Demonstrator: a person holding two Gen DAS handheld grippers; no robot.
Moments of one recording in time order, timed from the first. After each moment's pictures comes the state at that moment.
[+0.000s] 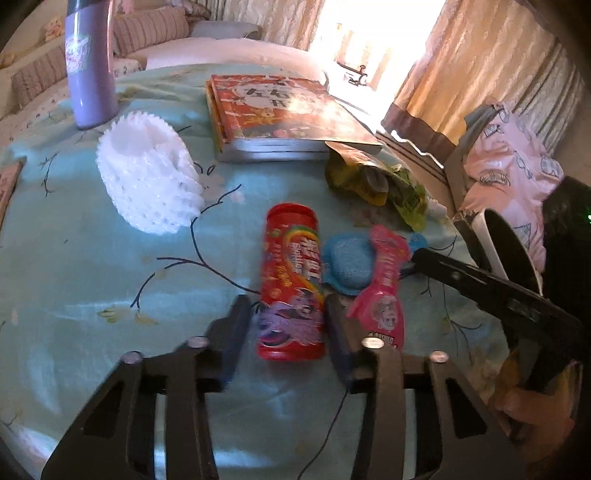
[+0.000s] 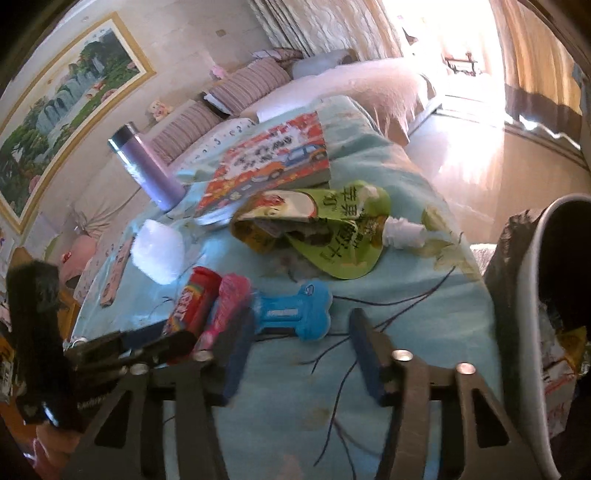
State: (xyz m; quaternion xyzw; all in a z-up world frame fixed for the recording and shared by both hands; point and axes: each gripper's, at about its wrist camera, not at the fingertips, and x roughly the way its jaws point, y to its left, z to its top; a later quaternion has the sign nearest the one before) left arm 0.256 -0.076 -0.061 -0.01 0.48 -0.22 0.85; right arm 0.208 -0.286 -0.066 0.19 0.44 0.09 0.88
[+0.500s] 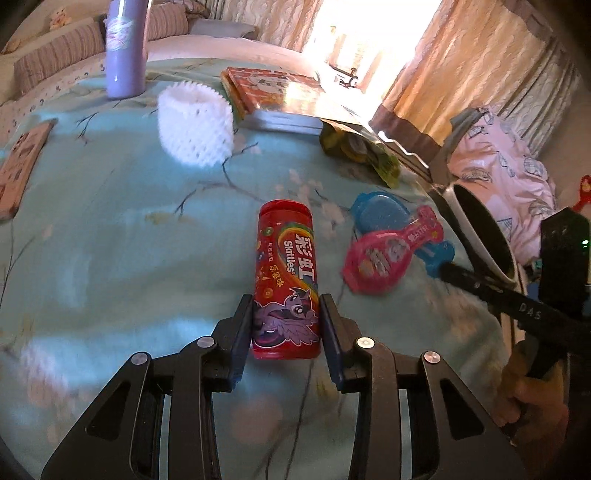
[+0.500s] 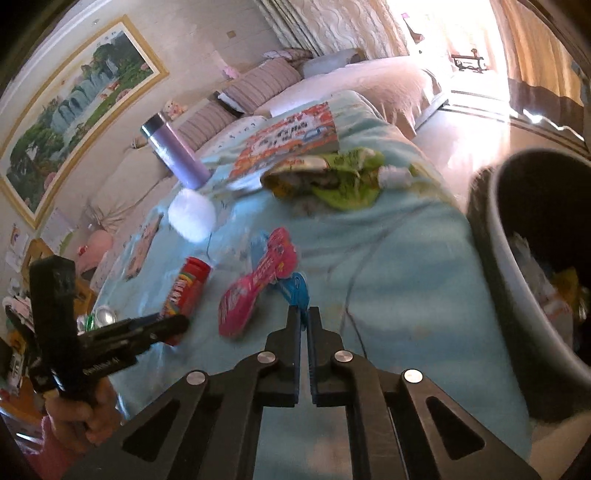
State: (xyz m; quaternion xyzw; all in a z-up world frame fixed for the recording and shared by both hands) left arm 0.190 -0.023 -0.053 -0.04 0.49 -0.24 0.84; right arm 0.126 -0.282 -0.057 0.19 0.43 0.11 0.87
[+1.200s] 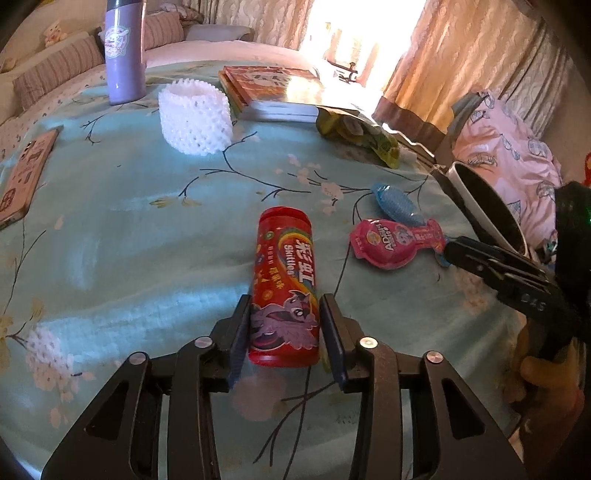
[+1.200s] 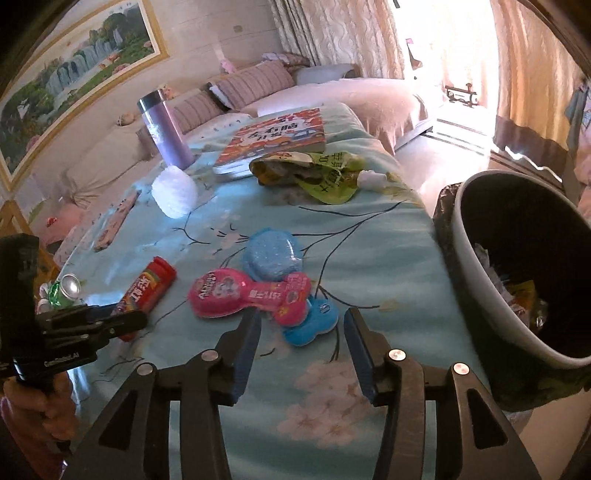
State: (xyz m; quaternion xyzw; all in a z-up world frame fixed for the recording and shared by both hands) left arm 0.179 -0.032 -0.060 0.01 0.48 -0.23 0.85; right arm 0.123 -0.270 -0.056 0.09 0.42 0.06 0.90
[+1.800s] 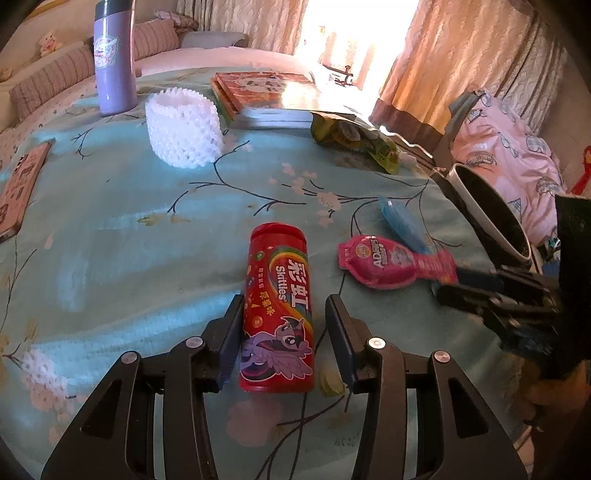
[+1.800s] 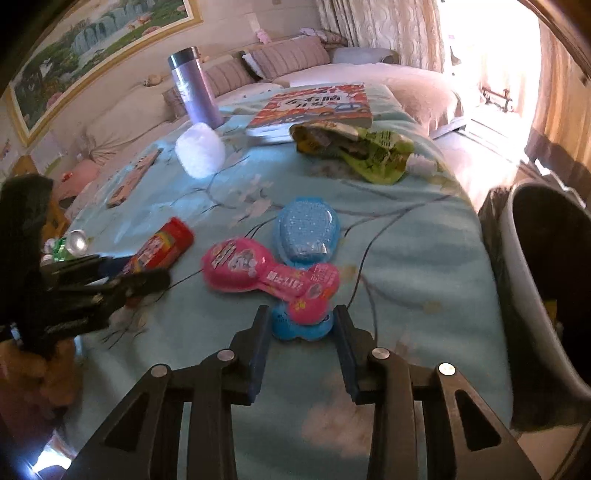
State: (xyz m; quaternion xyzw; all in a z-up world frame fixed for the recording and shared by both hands) left arm 0.186 -0.040 -0.062 0.01 0.46 -0.24 0.85; right arm 0.118 -0.250 -0.062 0.07 0.45 0.13 0.88
